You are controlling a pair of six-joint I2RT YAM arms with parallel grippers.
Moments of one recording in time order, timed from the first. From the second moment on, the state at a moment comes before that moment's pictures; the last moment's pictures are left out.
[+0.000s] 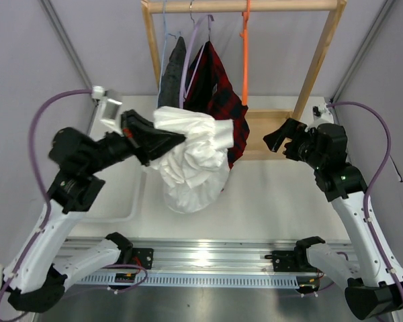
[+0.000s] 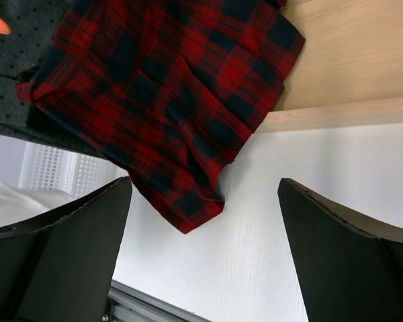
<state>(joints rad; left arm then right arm) -0.50 0.86 1.32 -0.06 0.68 -0.55 0.24 0.94 1.10 -0.52 -0.14 0.55</state>
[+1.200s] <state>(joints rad) -0.79 1.11 0.96 -0.18 0.26 -0.37 0.18 0.92 0.94 -0.62 -0.09 0.55</state>
